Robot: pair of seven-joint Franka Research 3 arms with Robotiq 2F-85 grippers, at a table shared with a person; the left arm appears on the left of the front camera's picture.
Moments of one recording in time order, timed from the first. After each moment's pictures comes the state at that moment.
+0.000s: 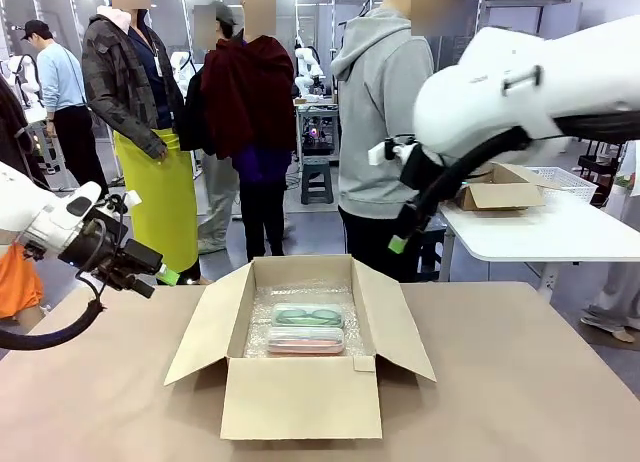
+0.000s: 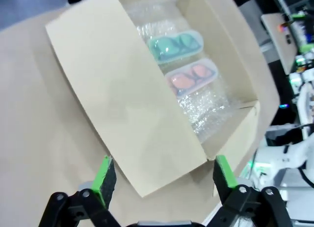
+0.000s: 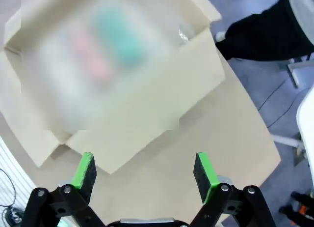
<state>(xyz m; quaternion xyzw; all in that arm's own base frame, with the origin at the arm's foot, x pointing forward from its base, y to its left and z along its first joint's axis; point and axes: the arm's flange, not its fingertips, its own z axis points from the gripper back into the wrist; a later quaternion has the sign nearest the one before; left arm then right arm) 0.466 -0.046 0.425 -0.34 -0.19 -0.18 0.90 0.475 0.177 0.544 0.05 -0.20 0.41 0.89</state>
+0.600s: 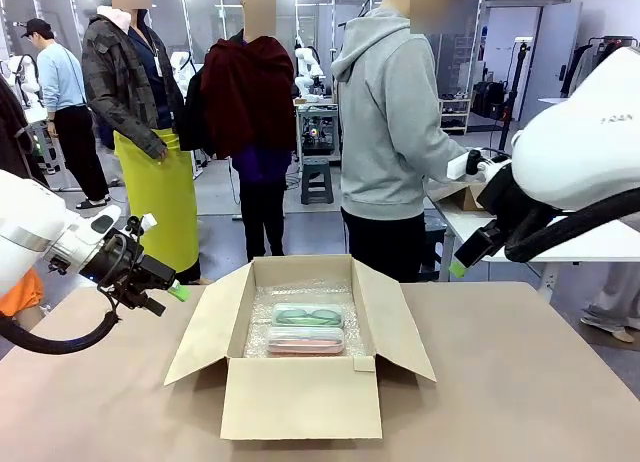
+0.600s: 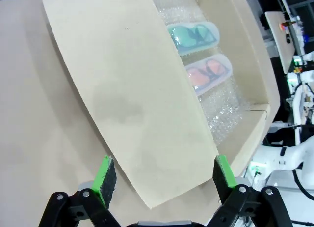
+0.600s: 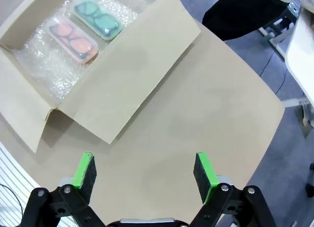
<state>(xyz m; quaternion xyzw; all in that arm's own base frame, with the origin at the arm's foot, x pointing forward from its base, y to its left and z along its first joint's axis) 0.495 -0.053 0.387 -0.35 -0.15 -0.16 0.91 0.392 0.094 0.525 0.06 -0.26 0.32 0.91</state>
